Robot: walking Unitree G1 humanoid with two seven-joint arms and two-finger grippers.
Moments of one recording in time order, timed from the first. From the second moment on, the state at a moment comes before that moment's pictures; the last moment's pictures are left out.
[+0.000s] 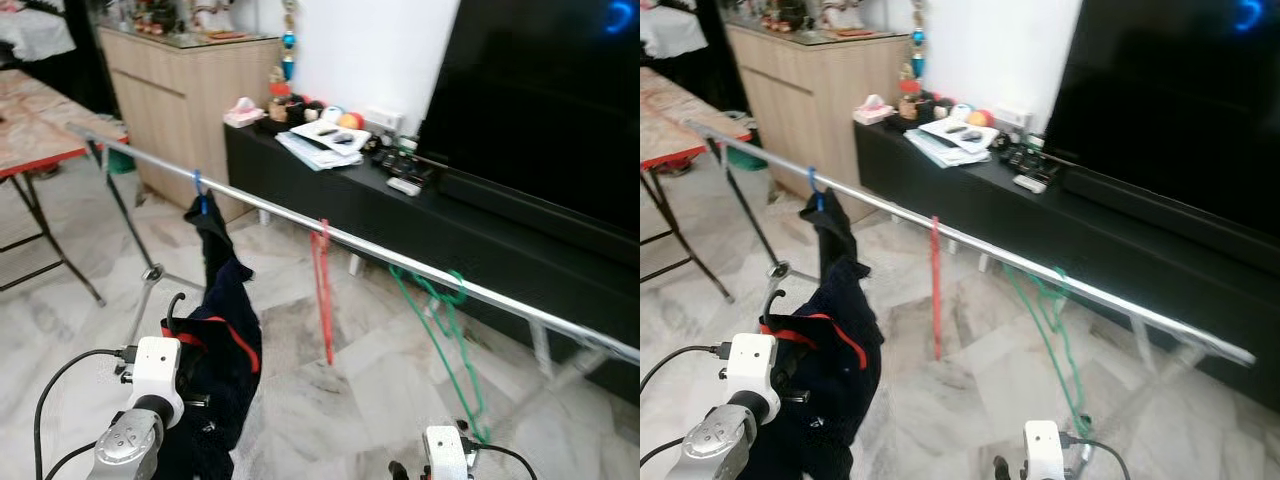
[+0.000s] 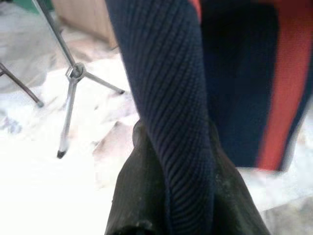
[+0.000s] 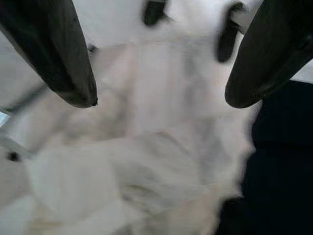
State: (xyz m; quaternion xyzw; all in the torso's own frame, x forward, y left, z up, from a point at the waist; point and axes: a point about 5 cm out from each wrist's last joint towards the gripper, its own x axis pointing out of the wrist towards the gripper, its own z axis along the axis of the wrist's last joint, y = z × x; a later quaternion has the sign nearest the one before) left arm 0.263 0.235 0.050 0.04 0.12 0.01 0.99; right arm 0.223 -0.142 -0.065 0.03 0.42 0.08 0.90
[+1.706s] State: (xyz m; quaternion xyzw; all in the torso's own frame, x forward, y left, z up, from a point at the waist) left arm 0.316 0.240 0.075 0.13 0.11 0.01 0.99; right arm 0.222 -0.156 -0.066 0.02 0.43 0.08 0.90
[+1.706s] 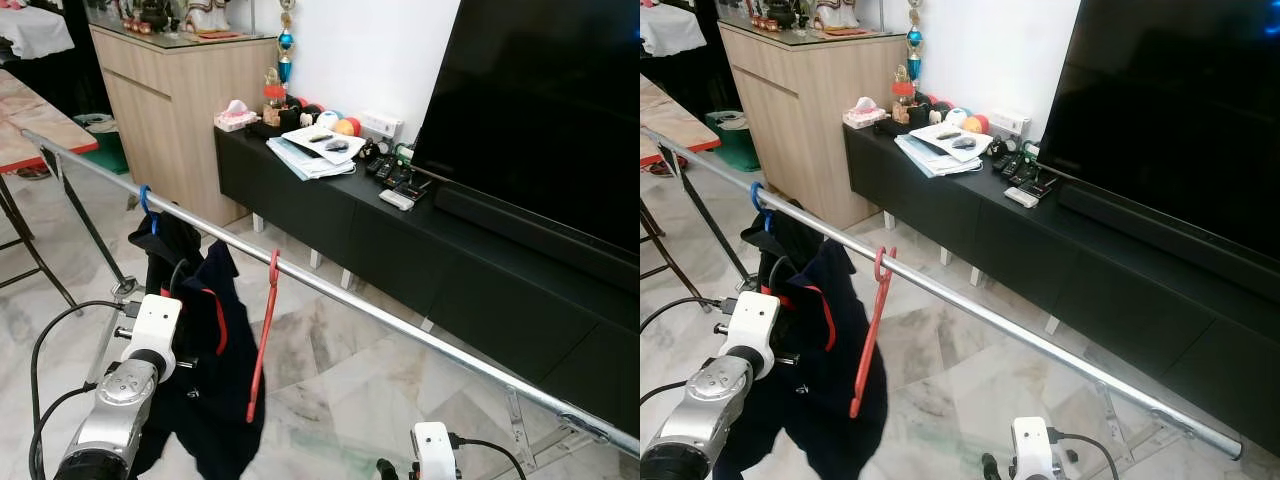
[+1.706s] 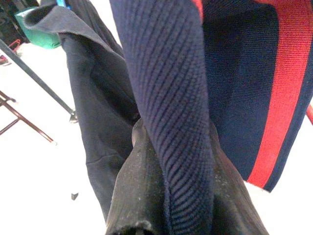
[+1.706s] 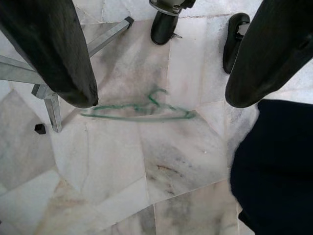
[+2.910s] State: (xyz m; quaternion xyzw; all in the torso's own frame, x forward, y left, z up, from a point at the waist) left arm 0.360 0.196 0.092 0.14 0.11 -0.12 0.98; right arm 0.212 -0.161 -0.071 0.01 0.44 0.07 0.90
